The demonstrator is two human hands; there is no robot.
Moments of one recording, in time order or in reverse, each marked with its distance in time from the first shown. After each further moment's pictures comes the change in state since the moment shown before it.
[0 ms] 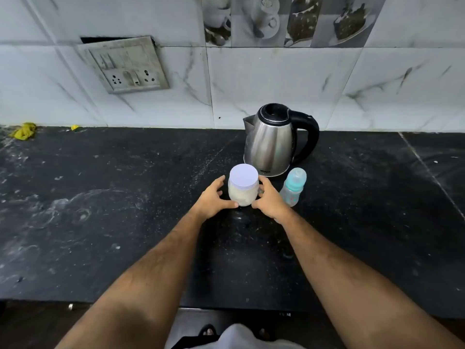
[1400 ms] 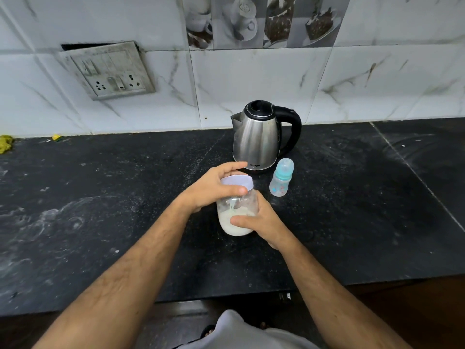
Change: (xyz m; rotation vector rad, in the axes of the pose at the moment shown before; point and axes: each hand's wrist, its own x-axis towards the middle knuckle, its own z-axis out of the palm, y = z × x) left_hand -0.088 0.095 -0.020 -0.071 -0.352 0.316; right_hand -0.136 -0.040 0.021 0.367 -0.079 -0.177
